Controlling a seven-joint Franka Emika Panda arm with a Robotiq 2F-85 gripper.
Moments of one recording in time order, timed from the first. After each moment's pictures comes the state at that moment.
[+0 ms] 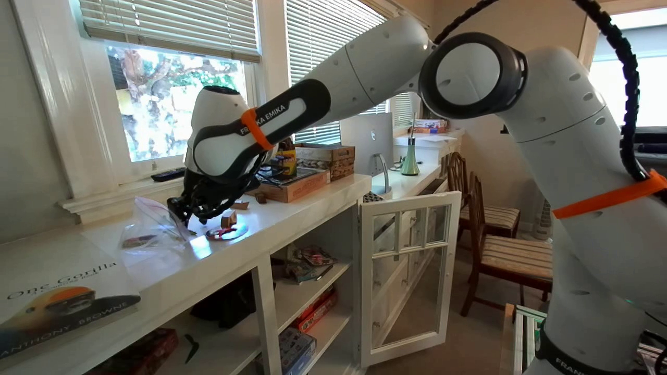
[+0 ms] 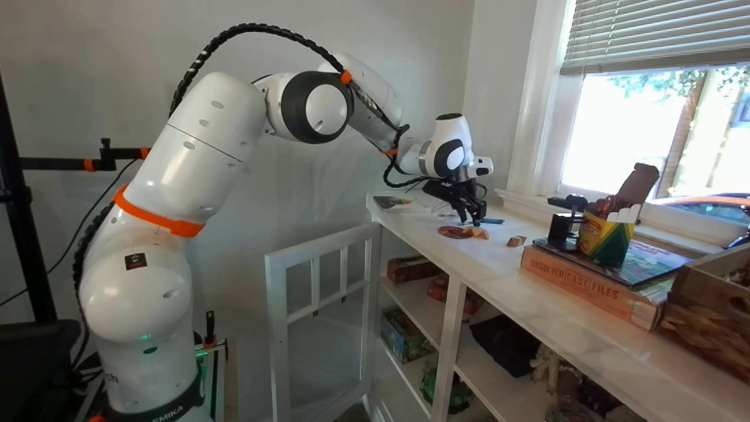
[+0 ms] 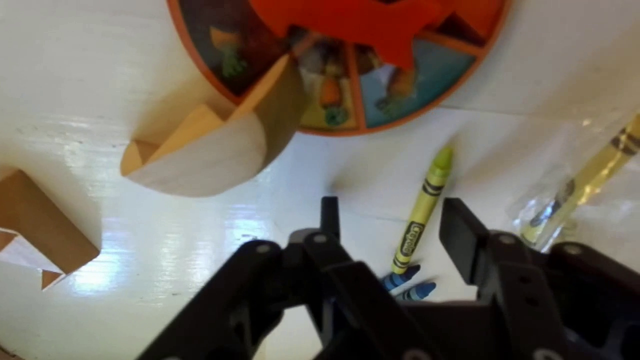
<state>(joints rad) 0.25 0.53 0.04 -1.49 -0.11 2.49 0.22</state>
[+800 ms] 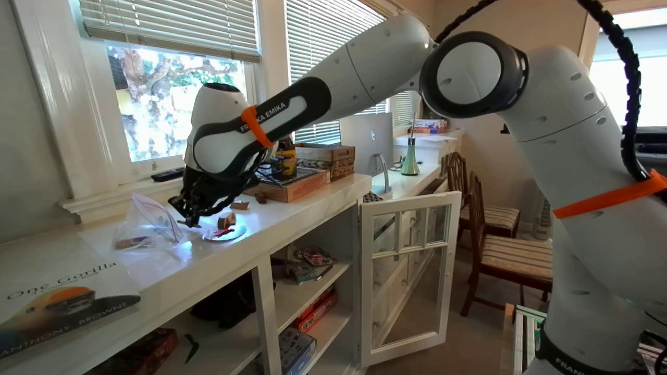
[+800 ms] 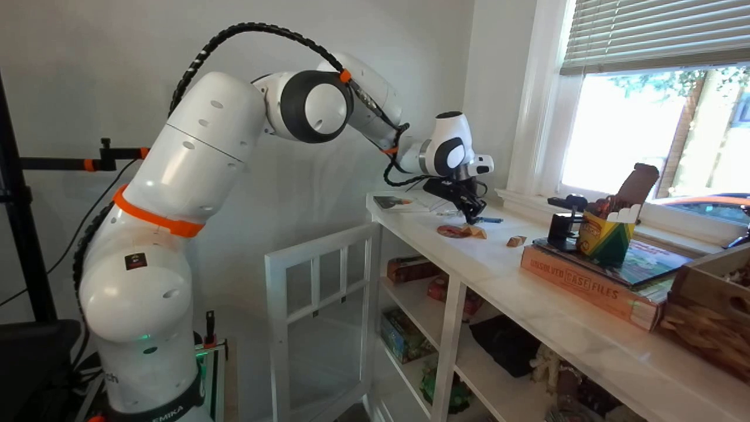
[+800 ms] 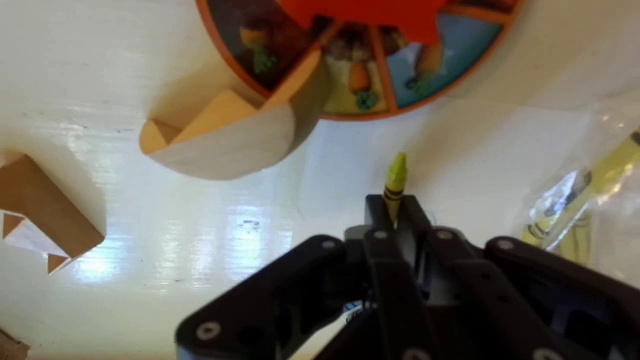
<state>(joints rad) 0.25 0.52 0.03 -1.49 -0.11 2.50 0.22</state>
